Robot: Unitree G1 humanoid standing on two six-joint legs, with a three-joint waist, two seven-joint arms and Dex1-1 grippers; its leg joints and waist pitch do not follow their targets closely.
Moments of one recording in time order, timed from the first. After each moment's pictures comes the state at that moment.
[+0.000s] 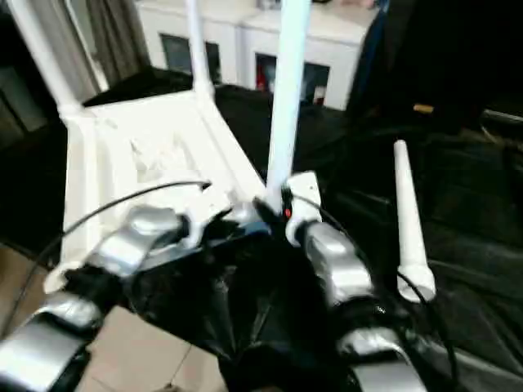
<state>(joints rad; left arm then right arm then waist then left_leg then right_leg) -0.74 0.14 -0.30 0.77 0.10 0.18 -0.75 -0.58 -0.05 -0.01 0.71 0.12 0.10 0.28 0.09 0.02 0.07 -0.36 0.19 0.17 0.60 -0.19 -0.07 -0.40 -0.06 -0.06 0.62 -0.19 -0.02</state>
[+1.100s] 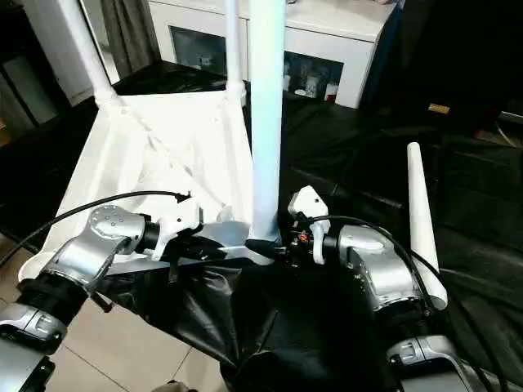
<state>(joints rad) -0.61 0.37 -0.31 0.60 0.02 0.05 -1.22 -0.47 -0.35 0.15 0.47 0.20 0.15 1.09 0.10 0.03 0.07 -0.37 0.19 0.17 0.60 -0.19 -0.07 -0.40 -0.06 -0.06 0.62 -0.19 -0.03</state>
